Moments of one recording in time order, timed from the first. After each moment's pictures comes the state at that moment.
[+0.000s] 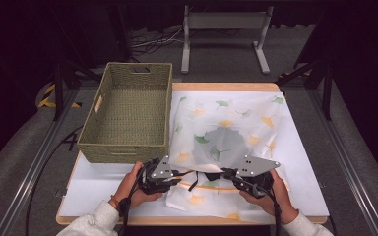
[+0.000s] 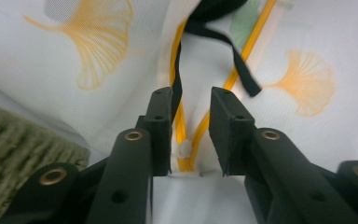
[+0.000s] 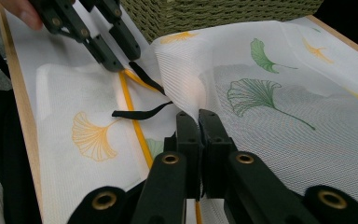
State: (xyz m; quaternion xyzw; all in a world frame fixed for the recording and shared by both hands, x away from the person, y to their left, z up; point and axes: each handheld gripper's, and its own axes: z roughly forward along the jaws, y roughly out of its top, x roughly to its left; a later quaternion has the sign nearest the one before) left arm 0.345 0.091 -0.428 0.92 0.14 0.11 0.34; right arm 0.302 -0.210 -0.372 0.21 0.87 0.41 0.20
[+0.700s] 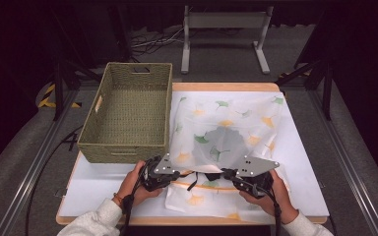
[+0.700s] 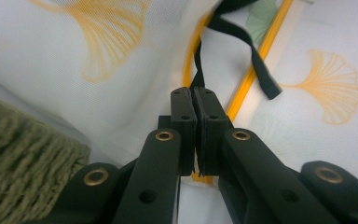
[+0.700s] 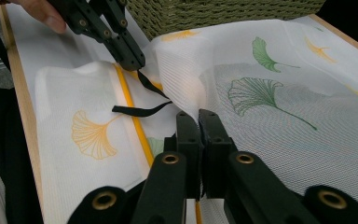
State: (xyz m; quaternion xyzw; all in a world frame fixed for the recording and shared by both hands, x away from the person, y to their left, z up) left arm 0.350 0.092 -0.426 0.92 0.15 0.10 0.35; right arm 0.302 -0.210 -0.373 0.21 0.87 0.41 0.20
